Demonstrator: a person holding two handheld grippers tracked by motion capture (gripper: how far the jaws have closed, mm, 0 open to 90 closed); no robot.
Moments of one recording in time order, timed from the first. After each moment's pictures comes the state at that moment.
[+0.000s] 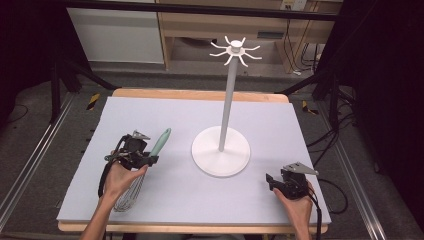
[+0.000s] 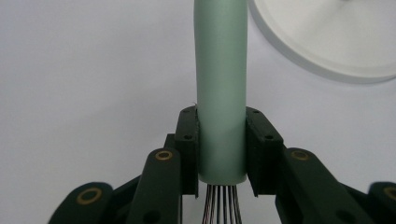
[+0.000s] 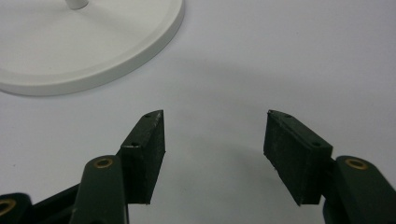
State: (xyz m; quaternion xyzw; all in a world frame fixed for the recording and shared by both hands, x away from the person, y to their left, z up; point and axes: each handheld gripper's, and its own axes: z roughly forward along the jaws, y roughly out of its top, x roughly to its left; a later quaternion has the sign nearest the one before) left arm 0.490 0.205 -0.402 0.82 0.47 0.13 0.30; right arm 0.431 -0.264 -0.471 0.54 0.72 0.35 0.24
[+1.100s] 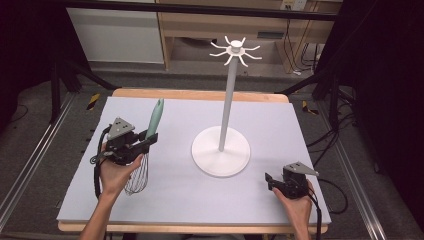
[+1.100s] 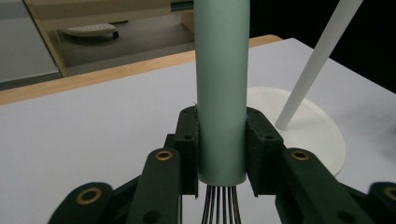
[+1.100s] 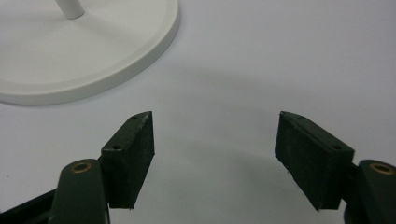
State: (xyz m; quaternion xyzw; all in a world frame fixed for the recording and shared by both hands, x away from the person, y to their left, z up) left arm 0.459 0.204 -0.339 0.73 0.43 0.24 0.48; right arm 0.431 -0.263 -0.471 0.54 0.72 0.36 0.26
